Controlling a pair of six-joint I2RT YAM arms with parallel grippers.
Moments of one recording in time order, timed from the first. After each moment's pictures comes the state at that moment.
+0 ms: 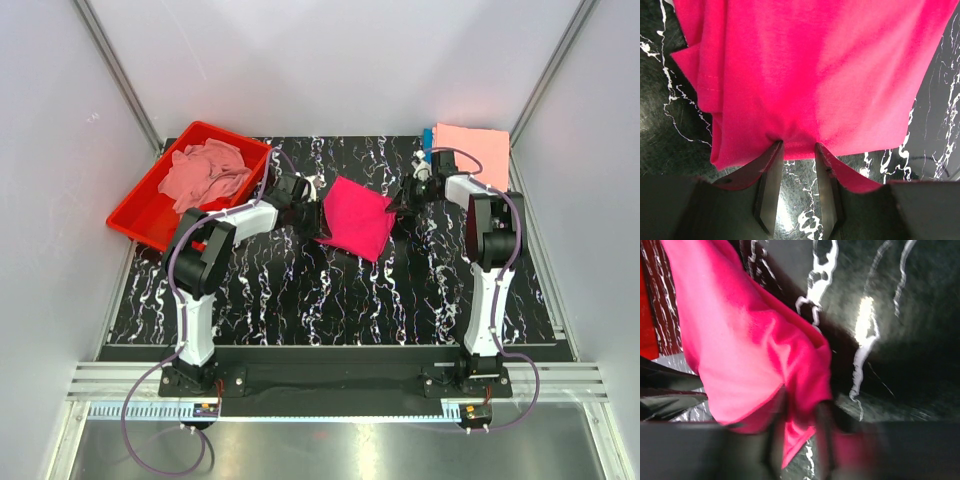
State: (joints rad) left arm -0.47 2.03 1.33 -0.21 0.37 -0.50; right arm 0.05 2.24 1.59 -0.37 -0.66 0.30
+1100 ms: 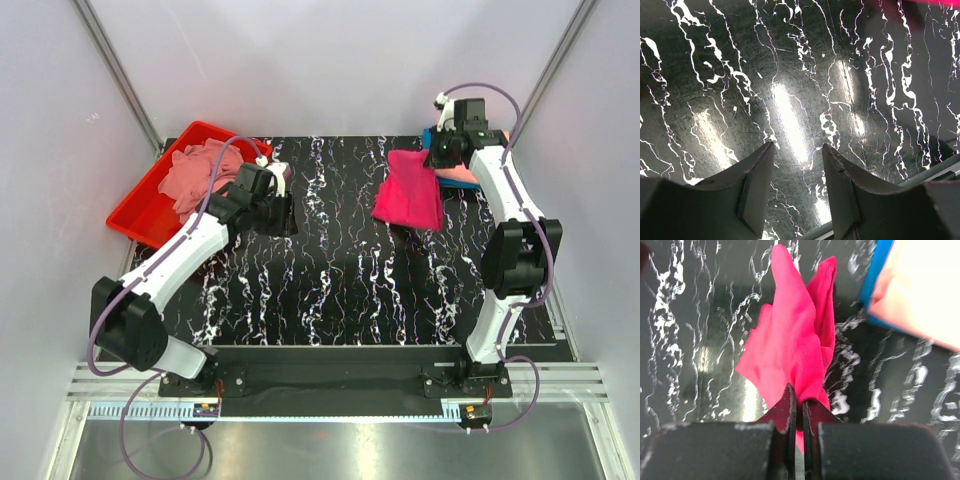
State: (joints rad) left arm -0.47 1.45 1.23 -0.63 0.14 -0.31; right arm 0.06 1.93 1.80 -0.67 -0.19 0.02
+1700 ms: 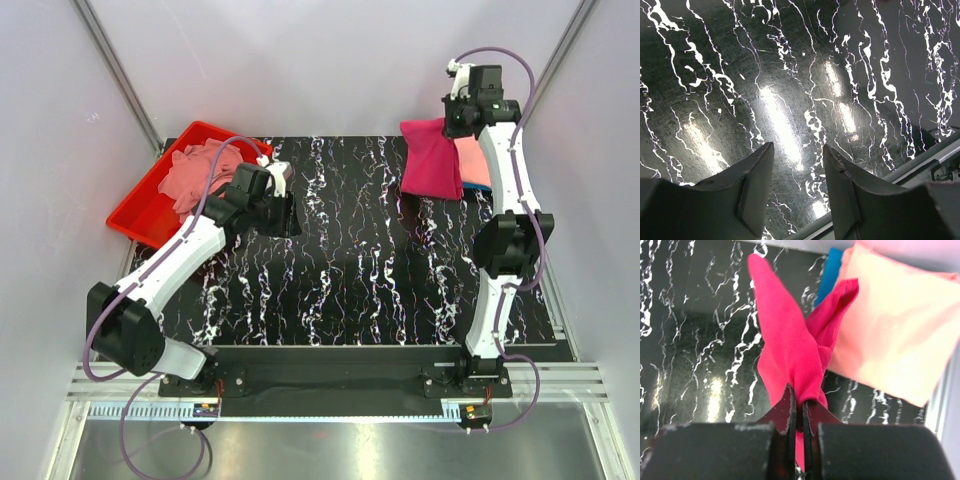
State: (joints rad) left arm -0.47 1.42 1.23 -0.63 0.22 -0.30; right arm 0.02 2.13 2.31 -0.87 -0.09 -0.12
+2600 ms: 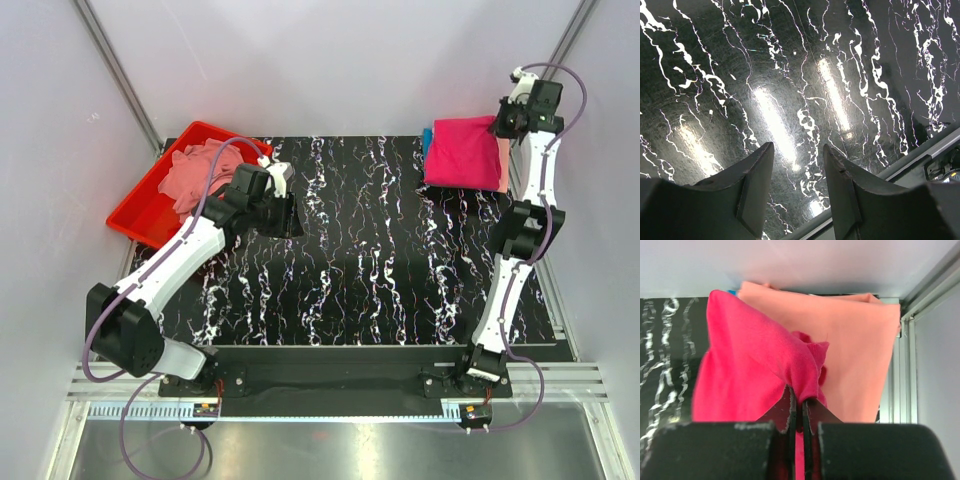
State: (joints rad) left arm -0.47 1.41 1.22 -0.61 0.25 -0.31; right arm -0.28 2.50 2.66 -0.74 -0.32 -0.12
